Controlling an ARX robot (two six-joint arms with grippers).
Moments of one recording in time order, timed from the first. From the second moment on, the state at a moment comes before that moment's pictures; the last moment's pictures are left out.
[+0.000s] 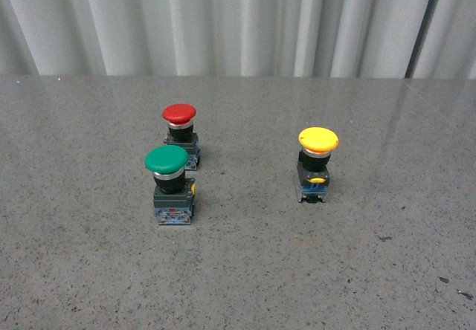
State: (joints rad) left arm 0.00 0.01 0.01 0.00 0.00 0.00; right arm 0.00 0.05 0.05 -0.01 0.00 0.01
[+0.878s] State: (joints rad) left arm 0.00 0.01 0.01 0.00 0.00 0.00; right arm 0.00 0.00 0.01 0.00 0.00 0.01
